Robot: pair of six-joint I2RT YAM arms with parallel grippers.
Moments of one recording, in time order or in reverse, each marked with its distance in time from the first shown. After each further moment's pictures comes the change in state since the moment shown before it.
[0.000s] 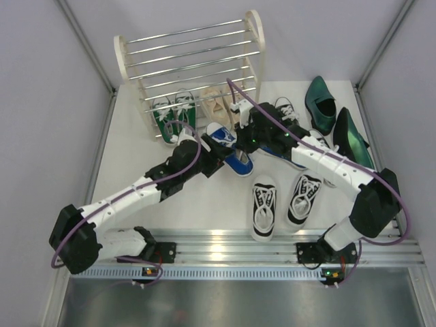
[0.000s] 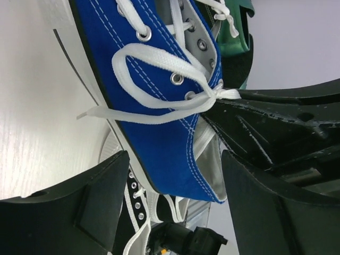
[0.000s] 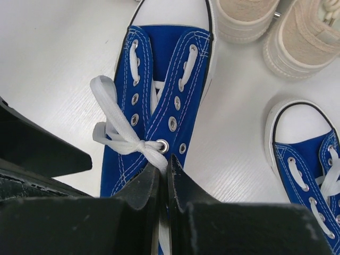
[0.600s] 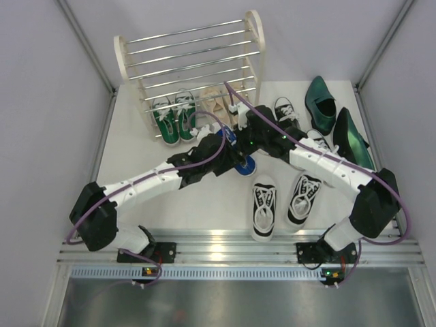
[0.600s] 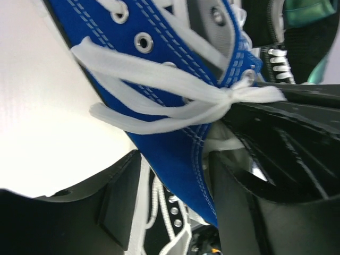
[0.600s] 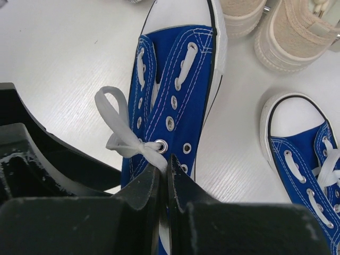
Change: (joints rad) left arm -0.095 0.236 0.227 -0.209 -0.083 0.143; right arm 0.040 0.000 -0.007 0.000 0.089 0.030
